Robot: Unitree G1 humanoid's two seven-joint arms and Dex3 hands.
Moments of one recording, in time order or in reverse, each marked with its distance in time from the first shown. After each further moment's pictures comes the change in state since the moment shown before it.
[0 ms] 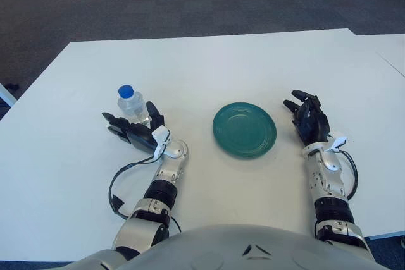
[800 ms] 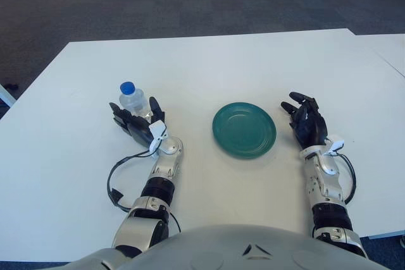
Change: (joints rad) left arm 0.011 0.002 0.085 -0.081 0.040 0.212 -0.196; right arm 0.040 0.031 0.030 -0.063 -0.004 0.038 -0.020
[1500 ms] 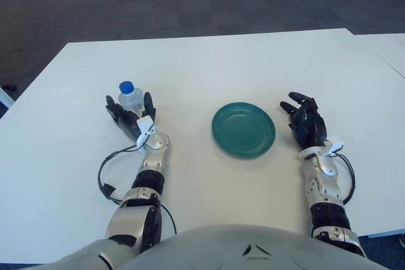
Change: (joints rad) left arm -0.137 0.099 0.169 0.223 -0.009 -0.044 -0.182; right arm -0.020 0.001 -0.023 0.082 0.010 -0.080 0.041
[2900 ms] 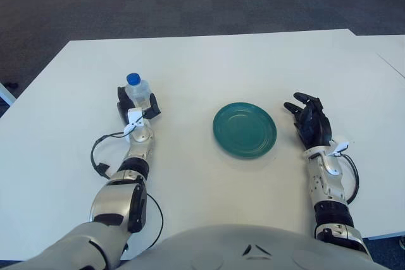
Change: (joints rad) left arm -0.043 0.095 -0.033 0.156 -0.015 -0.200 -0.355; right arm 0.013 -0.017 -0.008 0.002 0.016 0.014 -0.001
